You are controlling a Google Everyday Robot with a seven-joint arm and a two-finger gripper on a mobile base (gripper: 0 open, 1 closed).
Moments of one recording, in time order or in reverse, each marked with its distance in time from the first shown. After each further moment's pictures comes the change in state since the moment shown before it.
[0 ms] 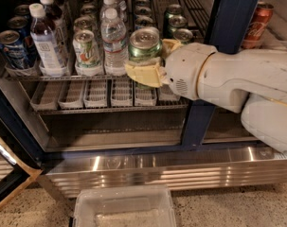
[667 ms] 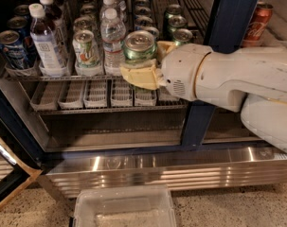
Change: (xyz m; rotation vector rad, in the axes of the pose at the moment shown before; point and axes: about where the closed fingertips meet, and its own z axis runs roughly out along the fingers) arm 0.000 0.007 0.000 -0.038 0.010 0.012
